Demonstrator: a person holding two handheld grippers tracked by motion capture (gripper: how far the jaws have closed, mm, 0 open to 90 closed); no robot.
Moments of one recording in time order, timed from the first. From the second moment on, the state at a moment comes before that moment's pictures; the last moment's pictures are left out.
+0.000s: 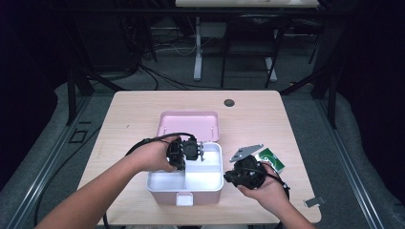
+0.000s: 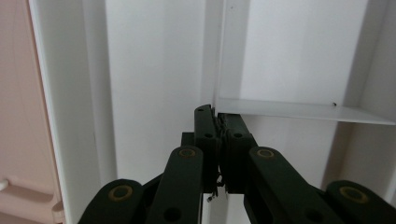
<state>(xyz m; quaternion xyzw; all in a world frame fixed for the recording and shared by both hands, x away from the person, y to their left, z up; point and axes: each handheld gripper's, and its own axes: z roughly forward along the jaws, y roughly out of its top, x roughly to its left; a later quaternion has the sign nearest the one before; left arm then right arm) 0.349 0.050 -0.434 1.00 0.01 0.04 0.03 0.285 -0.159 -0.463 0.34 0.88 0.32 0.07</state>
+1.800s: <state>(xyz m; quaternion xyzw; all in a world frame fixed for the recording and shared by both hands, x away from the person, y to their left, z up) 0.359 0.098 -0.384 0.99 0.16 0.01 0.05 0.290 -0.163 -0.459 0.35 0.88 0.32 0.07</state>
